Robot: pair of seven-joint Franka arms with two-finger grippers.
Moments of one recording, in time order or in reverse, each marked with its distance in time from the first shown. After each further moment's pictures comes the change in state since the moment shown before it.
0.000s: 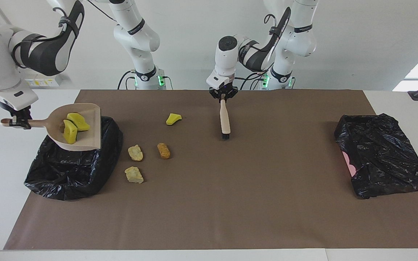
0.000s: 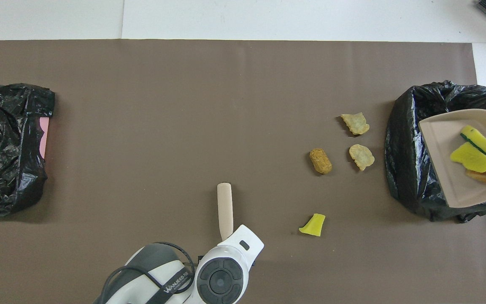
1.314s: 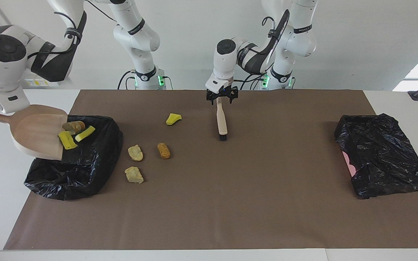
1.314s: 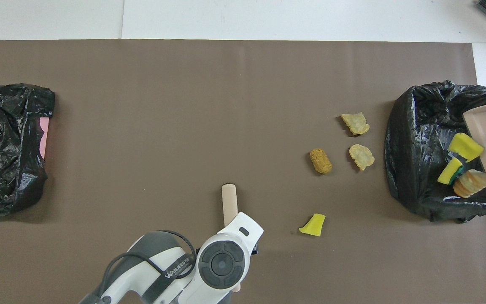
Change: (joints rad) left arm 0.044 0.043 0.026 0.076 0.007 -0.048 -0.022; right arm 0.065 0.001 0.012 0.001 -0.488 0.002 0.252
